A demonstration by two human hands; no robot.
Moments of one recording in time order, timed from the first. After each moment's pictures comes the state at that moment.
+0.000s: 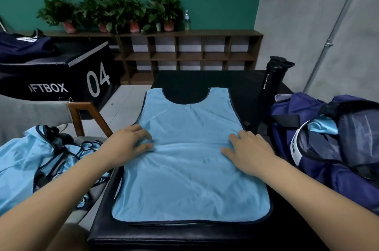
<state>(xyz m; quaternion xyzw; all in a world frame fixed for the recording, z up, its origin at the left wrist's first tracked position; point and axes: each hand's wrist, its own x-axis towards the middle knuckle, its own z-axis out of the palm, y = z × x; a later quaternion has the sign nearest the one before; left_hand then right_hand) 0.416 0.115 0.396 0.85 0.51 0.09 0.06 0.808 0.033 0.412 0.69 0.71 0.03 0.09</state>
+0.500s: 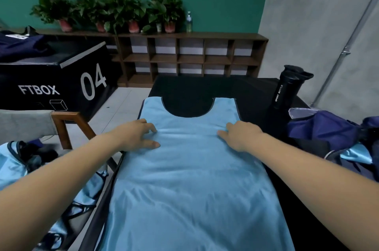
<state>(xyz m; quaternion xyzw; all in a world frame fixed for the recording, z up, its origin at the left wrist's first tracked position) 0.446 0.251 0.405 0.82 0.56 -0.04 0.11 0.811 0.200 0.418 0.70 0.69 -0.02 0.18</state>
